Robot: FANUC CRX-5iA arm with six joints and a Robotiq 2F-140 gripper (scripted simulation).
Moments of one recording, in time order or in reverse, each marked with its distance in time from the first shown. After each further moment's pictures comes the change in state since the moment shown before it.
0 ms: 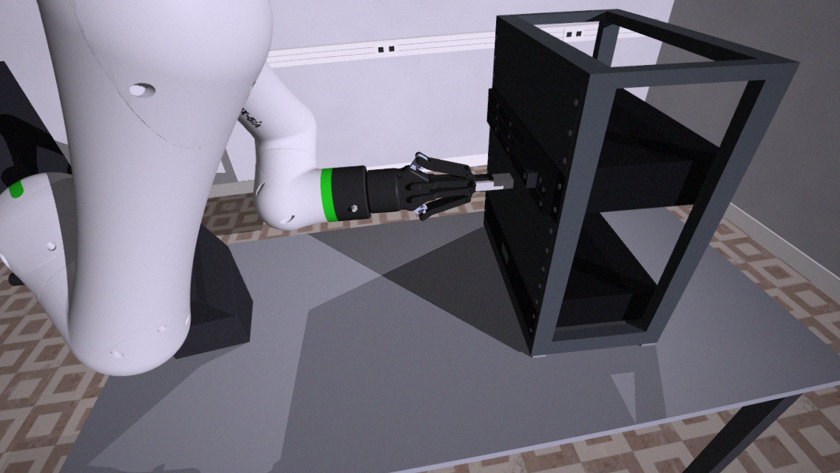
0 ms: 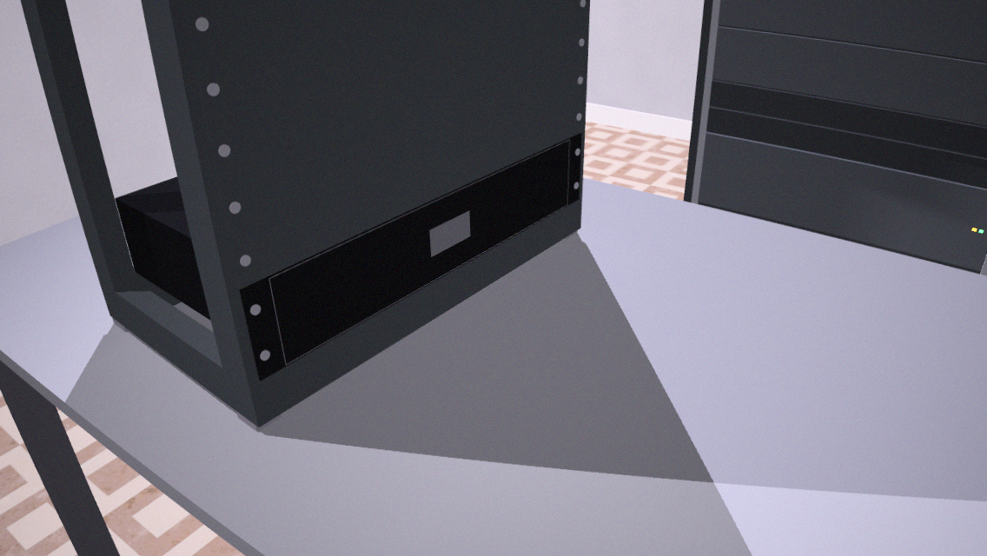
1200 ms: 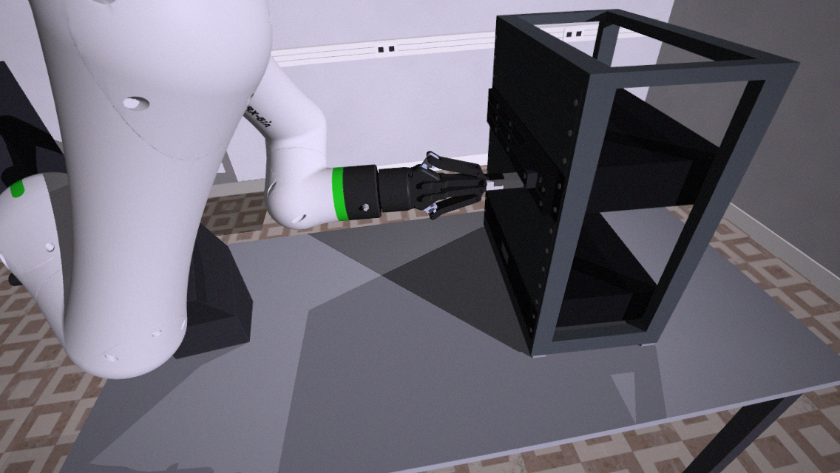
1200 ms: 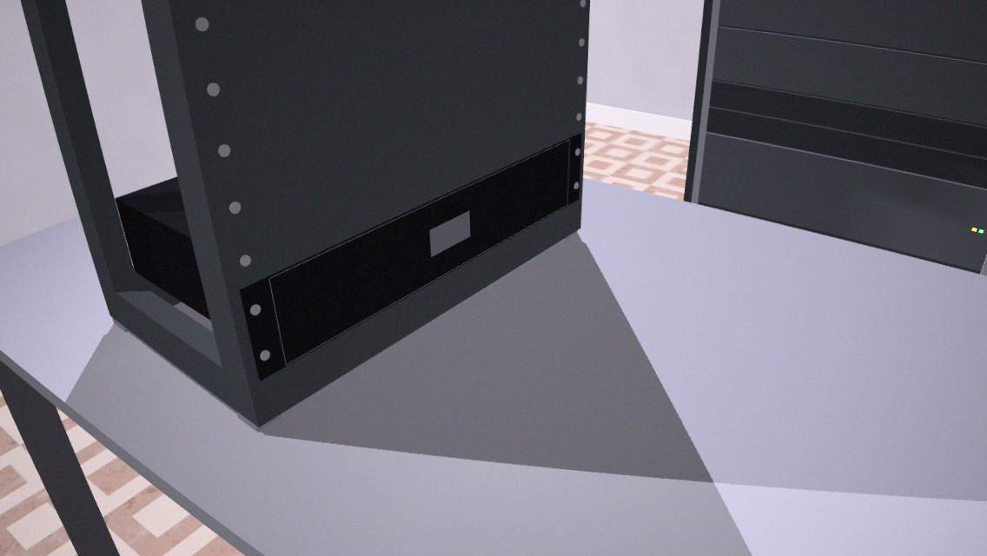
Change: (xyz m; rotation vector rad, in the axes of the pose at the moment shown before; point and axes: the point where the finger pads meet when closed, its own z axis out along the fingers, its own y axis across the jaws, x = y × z) arm 0.000 0.000 0.019 0.000 0.000 0.000
